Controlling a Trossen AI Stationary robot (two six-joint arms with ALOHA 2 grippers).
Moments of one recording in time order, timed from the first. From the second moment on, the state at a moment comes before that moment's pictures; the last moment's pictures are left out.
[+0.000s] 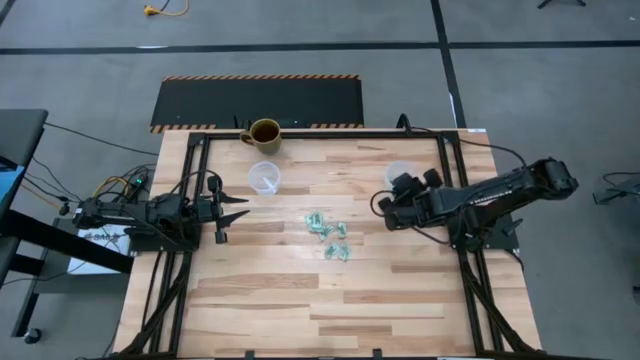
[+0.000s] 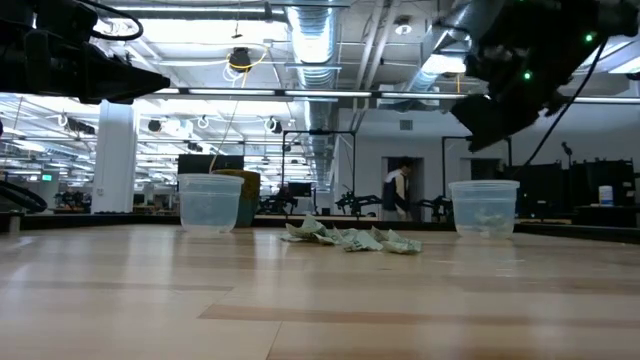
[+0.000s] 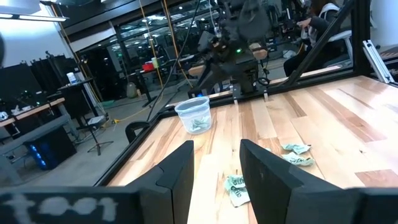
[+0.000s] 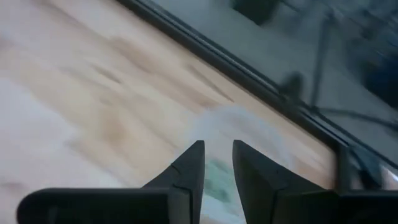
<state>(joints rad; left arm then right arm) -0.09 0.01 0.02 0.02 -0.25 0.28 0.16 1.28 0.73 -0.77 0.97 0.85</state>
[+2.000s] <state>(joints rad) -0.09 0.01 0.02 0.02 -0.25 0.27 0.19 1.87 0.73 0.25 0.40 0.29</state>
